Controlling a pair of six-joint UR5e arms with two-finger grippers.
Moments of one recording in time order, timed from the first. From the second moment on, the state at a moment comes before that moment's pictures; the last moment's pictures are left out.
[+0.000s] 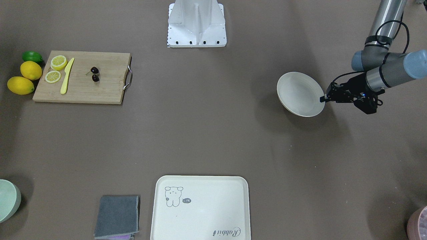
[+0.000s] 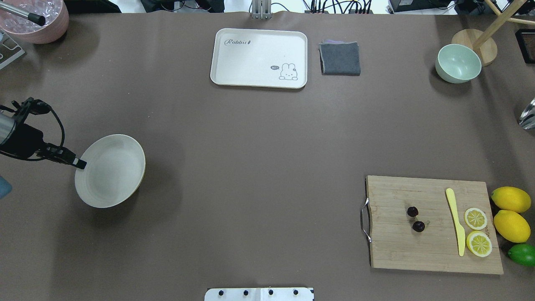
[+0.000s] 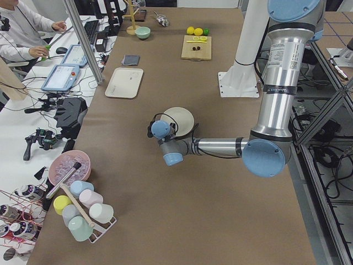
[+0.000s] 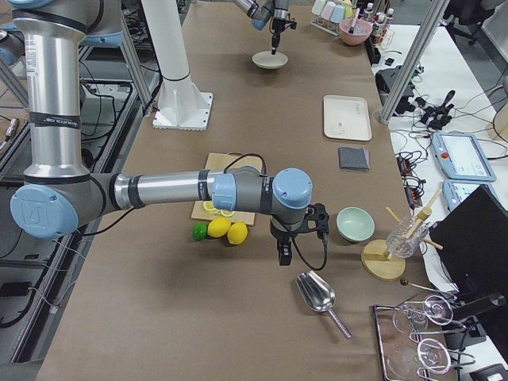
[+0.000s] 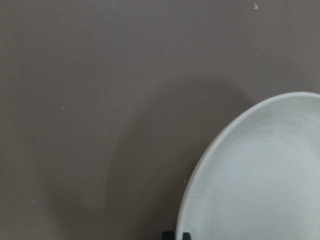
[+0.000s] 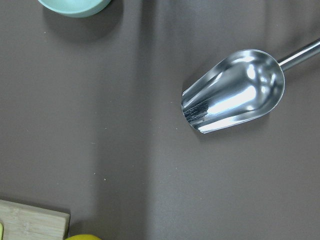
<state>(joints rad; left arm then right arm) -0.97 -1.67 -1.36 -2.76 -2.61 -0.97 1.60 -1.61 1.74 -1.72 2.40 -0.13</state>
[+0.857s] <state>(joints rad) -0.91 -1.92 -1.62 -2.23 -2.59 -1.11 1.59 -1.57 1.73 -1.75 2.39 -0.13</state>
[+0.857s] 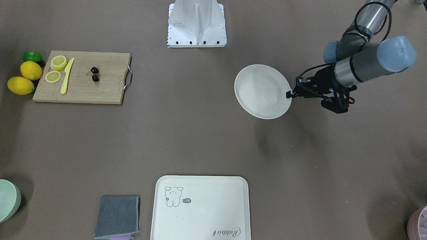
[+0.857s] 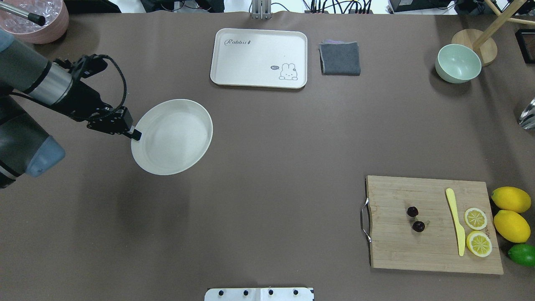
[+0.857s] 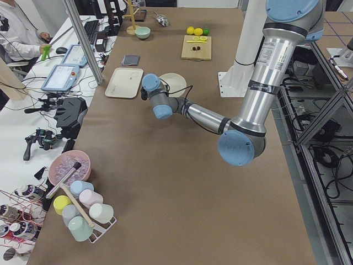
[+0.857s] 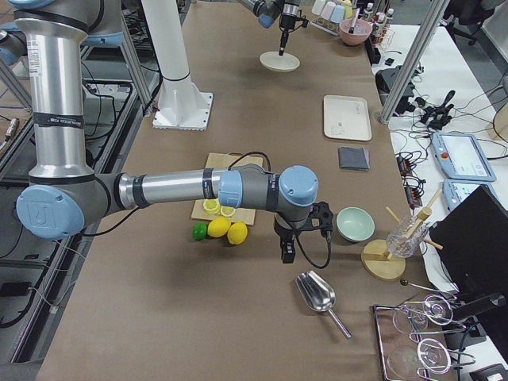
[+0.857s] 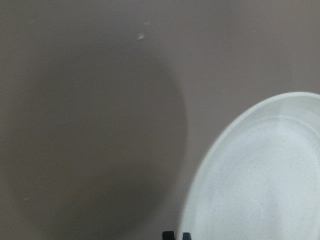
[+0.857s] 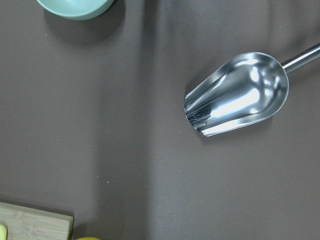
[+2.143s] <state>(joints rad) -0.61 -2.17 -1.52 -1.95 -2.31 -1.04 1.62 -1.56 1.73 -1.77 2.35 -0.15</state>
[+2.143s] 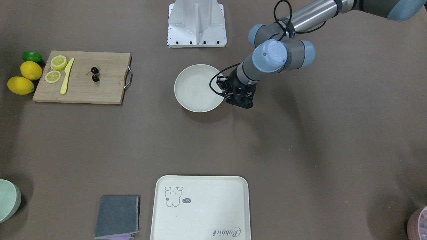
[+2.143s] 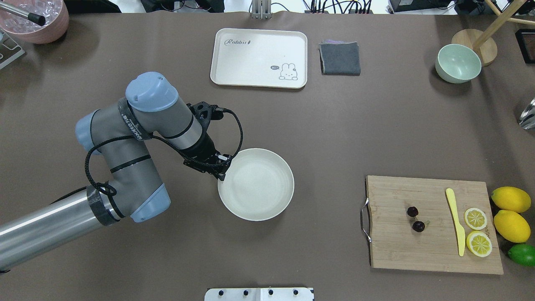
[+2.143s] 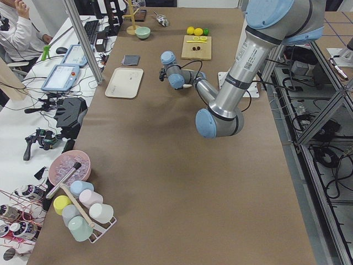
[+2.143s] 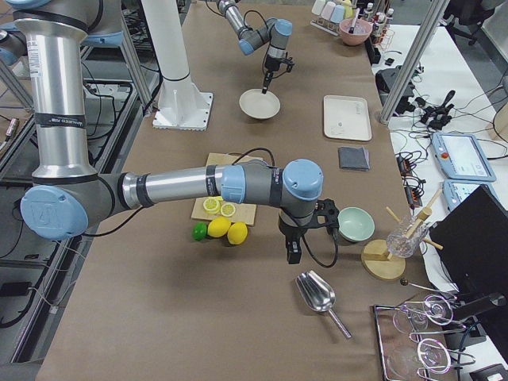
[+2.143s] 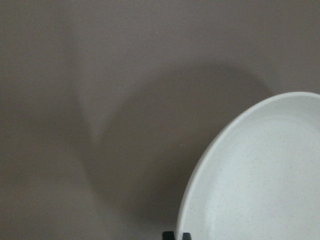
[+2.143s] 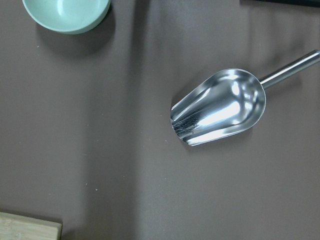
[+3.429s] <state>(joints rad) -0.81 -2.13 -1.59 -1.90 -2.48 -1.04 1.58 -1.46 1.79 -1.93 2.35 -0.12</state>
